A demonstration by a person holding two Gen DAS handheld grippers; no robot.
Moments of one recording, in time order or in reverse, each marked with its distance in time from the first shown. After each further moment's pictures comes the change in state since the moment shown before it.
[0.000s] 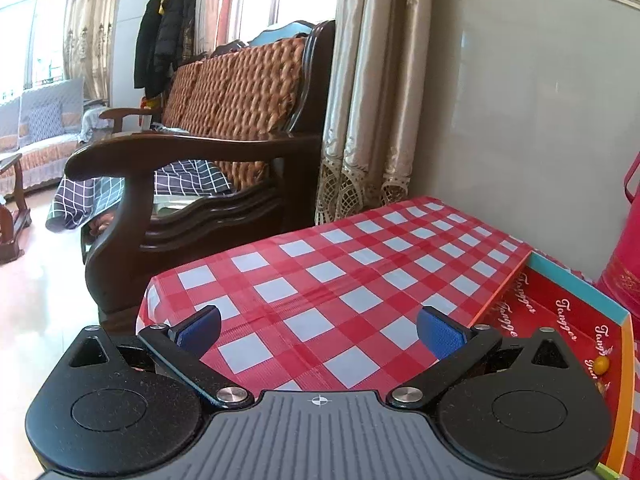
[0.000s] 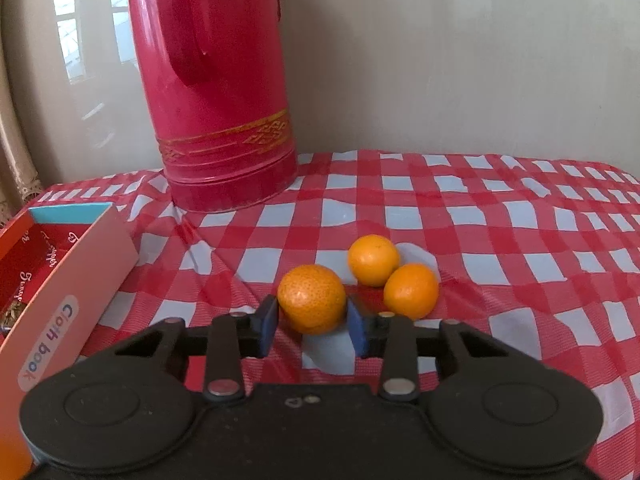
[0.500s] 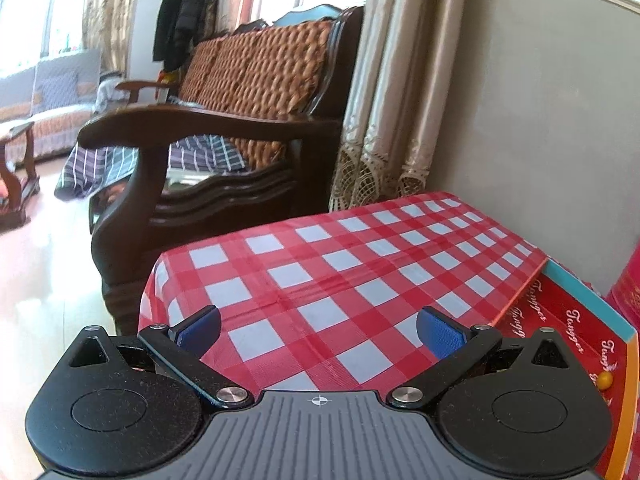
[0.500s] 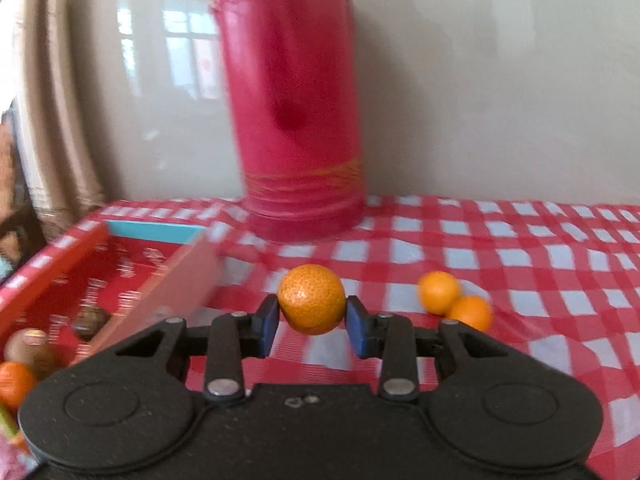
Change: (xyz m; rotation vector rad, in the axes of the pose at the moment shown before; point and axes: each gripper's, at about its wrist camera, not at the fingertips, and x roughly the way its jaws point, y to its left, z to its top) left arm 0.008 0.014 0.001 -0.089 0.053 0.027; right arm -0.038 0.032 -0.002 -0.078 -0.123 0.174
